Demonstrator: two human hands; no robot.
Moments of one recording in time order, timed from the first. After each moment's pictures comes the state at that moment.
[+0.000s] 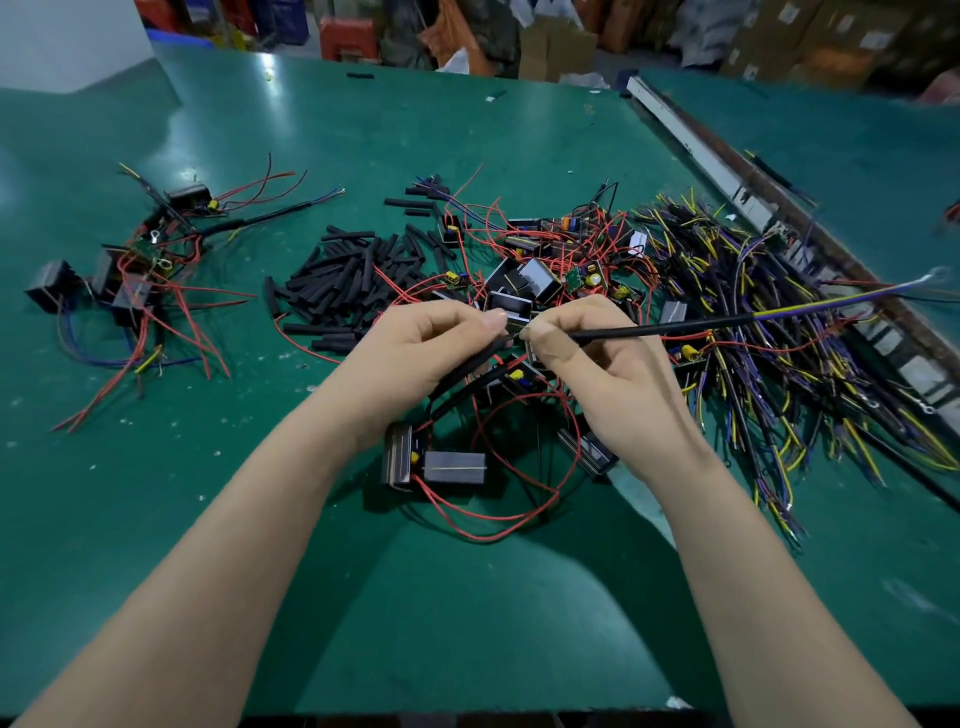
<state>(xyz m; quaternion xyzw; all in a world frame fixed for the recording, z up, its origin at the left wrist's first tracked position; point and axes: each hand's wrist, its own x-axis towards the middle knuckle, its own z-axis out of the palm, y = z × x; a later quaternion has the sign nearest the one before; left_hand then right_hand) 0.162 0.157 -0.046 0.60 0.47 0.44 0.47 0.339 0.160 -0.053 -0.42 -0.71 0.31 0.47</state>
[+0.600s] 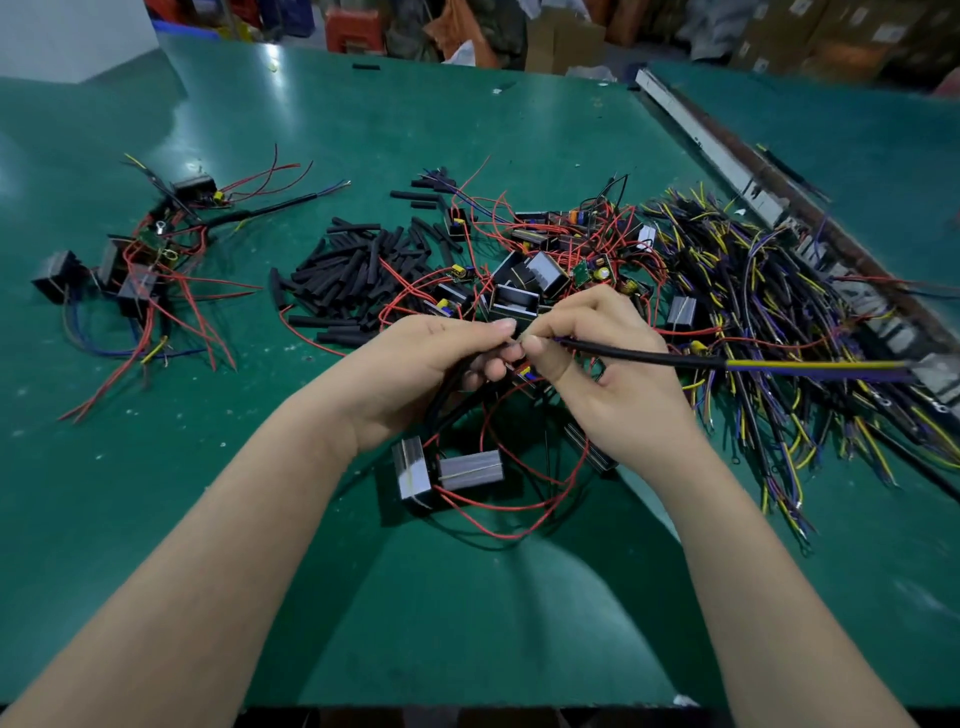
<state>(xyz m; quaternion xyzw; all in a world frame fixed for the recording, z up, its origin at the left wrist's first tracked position) 0.164 0.160 -0.046 0.50 0.46 0.37 0.64 0.337 0.161 -0.058 -0.39 -0.79 0.15 0.45</state>
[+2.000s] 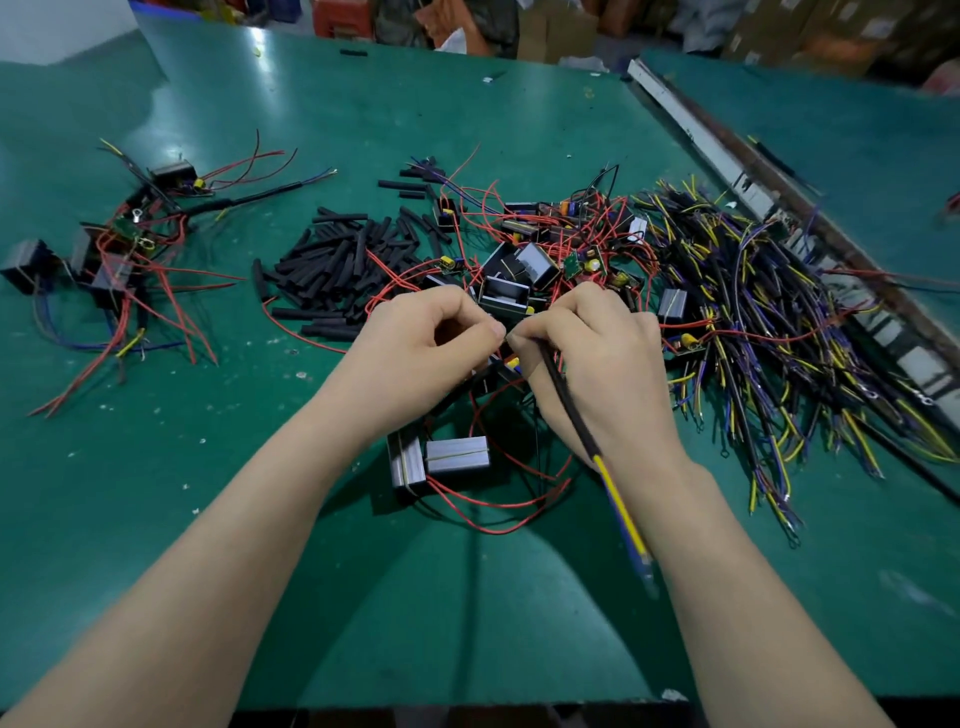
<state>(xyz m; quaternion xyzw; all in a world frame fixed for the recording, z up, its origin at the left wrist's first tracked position) 0.164 0.160 -0.057 0.67 0.53 0.42 0.31 0.331 0.160 -0.066 -0.47 -0.79 -0.11 0.38</state>
